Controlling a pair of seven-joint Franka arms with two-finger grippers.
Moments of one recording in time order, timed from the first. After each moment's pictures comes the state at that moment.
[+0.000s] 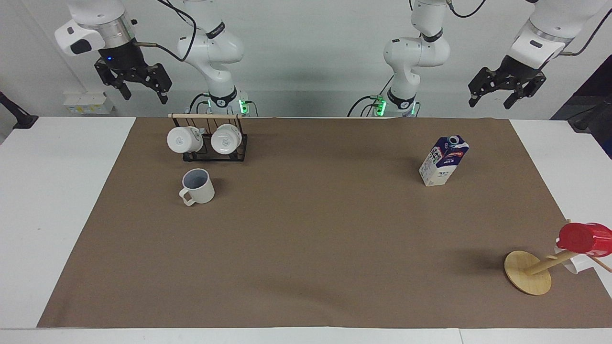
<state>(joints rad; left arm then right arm) -0.08 -0.14 0.07 -1.61 -0.04 1.43 0.06 0.02 -0.11 -0.06 -1.56 -0.04 1.41 0.10</state>
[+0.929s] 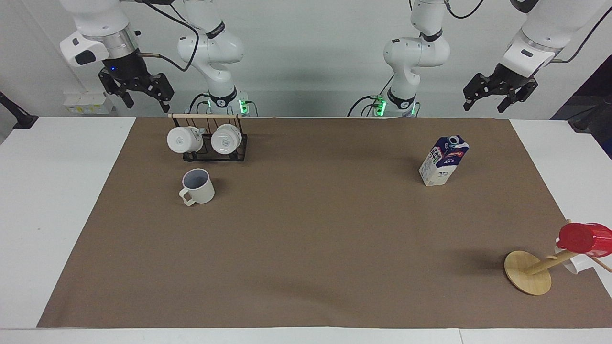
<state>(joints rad) -0.08 -0.15 0.07 -1.67 -0.04 1.46 0.06 0.03 -0.11 -0.06 -1.65 -0.04 1.53 0.12</state>
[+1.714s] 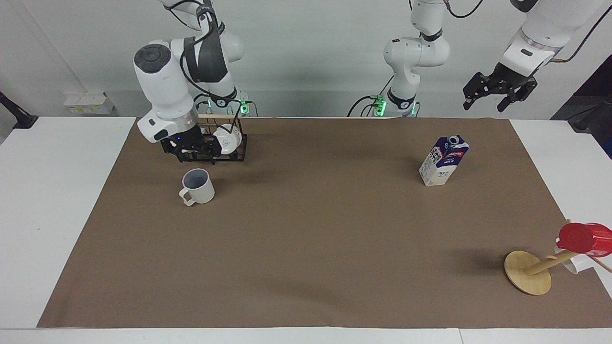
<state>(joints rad) -0.08 -0.16 0.07 -1.68 -0.04 1.46 0.06 0.17 0.00 -0.05 -1.98 -0.03 1.96 0.19</state>
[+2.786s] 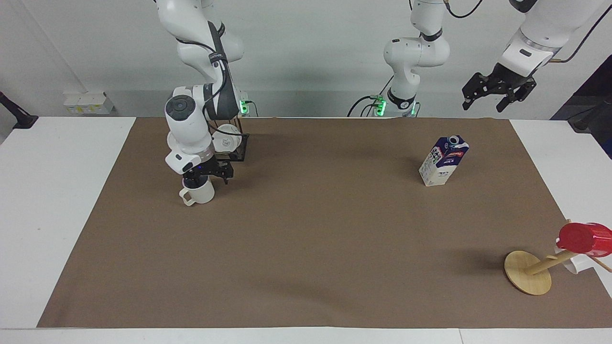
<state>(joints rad) -0.08 -0.16 0.06 -1.69 -0.04 1.46 0.06 0.17 0.06 -0.06 -2.23 -0.03 2.27 0.07</state>
